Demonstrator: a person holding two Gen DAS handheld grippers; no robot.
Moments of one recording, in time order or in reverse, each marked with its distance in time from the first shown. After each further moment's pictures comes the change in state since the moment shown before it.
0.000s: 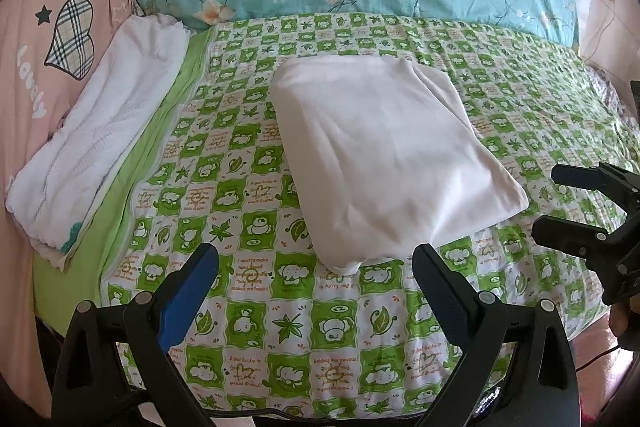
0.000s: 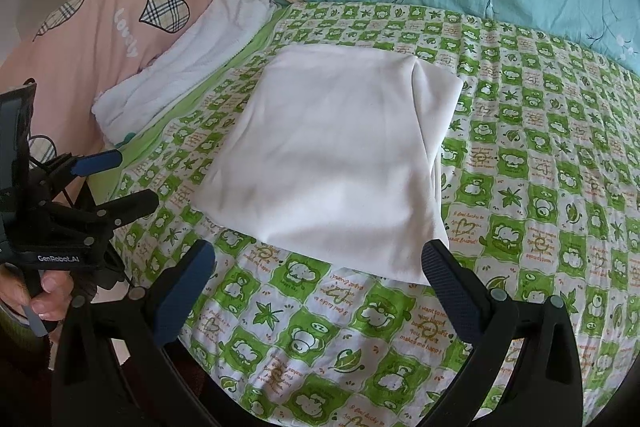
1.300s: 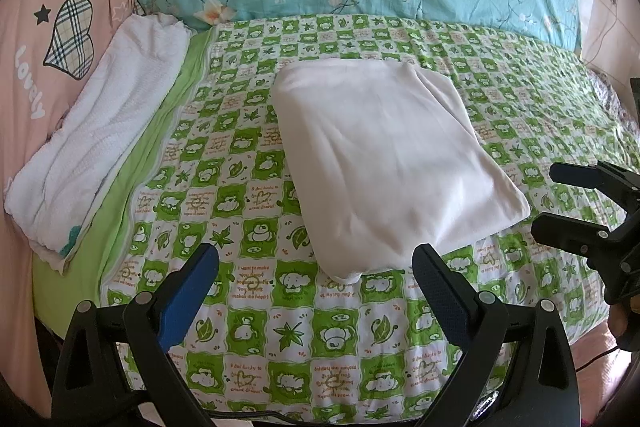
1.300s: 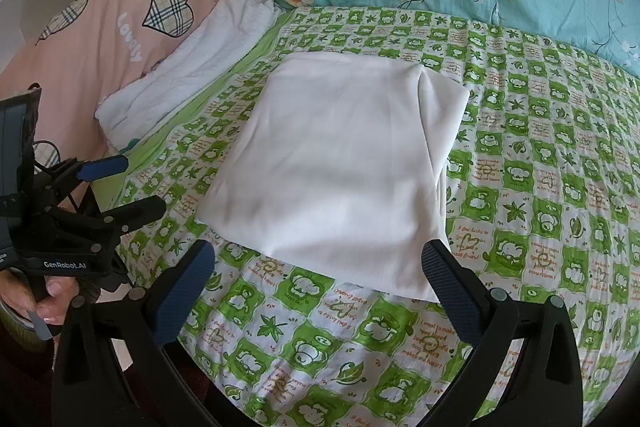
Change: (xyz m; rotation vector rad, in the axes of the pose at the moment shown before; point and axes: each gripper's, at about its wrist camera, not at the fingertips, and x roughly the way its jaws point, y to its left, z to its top) left arm 0.004 0.003 0.008 -0.002 -0.001 0.002; right arm 0.002 -0.004 0.011 -0.021 -0.004 0.027
